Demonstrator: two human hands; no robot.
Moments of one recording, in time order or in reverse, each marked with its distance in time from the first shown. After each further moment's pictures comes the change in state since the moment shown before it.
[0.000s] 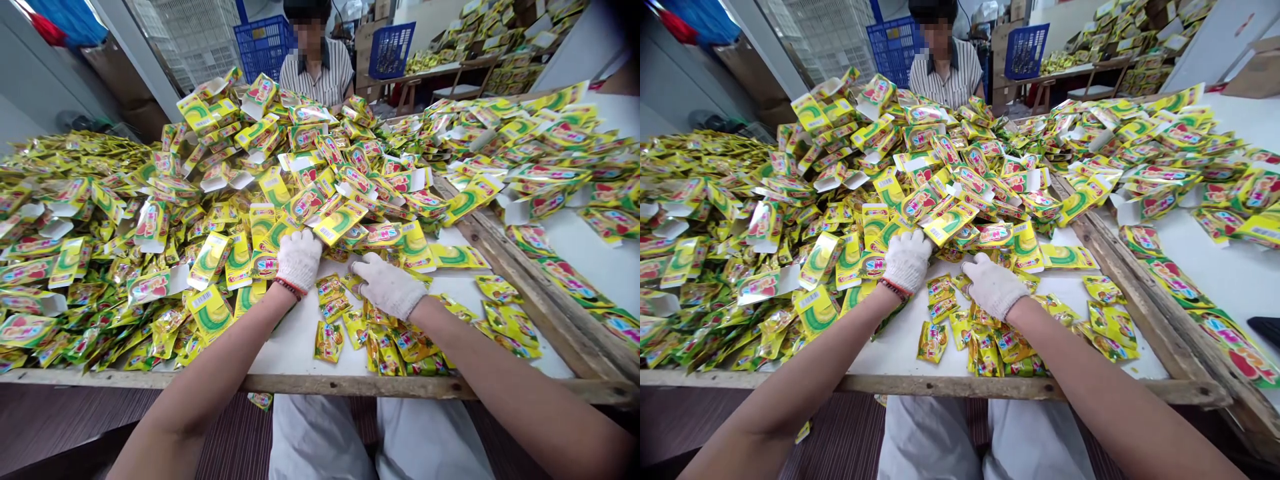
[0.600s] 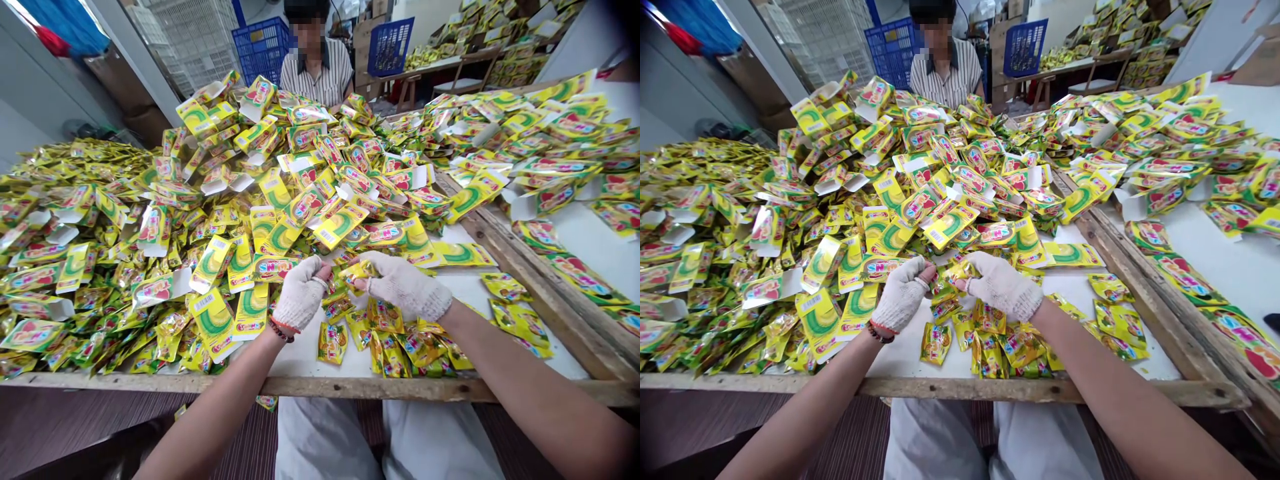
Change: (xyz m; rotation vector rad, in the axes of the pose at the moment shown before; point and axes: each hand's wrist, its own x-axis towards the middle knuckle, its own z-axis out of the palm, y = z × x) left_hand -0.048 0.015 -0.009 -1.416 -0.100 -0.342; right_hand -0.010 -0.004 -0.027 0.578 0.018 0.039
